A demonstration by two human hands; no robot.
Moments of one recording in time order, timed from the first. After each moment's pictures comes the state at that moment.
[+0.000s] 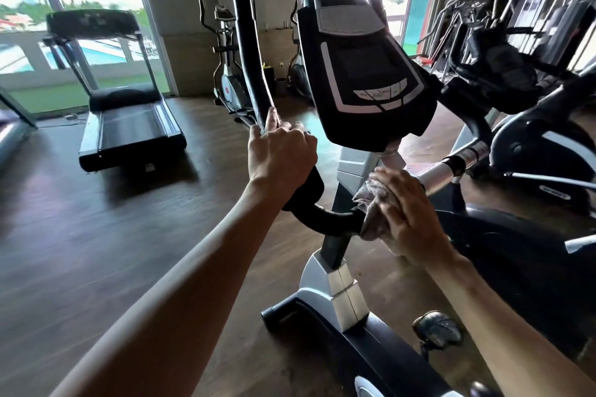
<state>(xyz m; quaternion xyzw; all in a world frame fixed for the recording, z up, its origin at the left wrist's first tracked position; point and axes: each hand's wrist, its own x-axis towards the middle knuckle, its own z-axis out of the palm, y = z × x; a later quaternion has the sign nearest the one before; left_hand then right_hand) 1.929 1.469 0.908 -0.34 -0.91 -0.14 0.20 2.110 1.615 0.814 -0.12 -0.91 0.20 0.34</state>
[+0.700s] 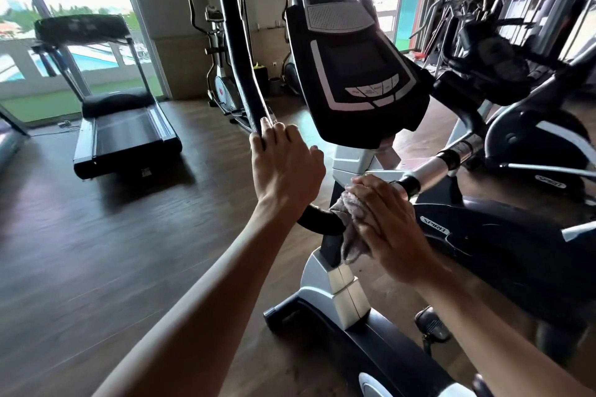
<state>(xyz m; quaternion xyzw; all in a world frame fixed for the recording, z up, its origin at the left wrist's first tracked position) 1.957 1.474 0.895 -0.32 -0.91 -0.11 0.23 2.112 1.587 0.805 -0.04 -0.92 0.17 0.34</state>
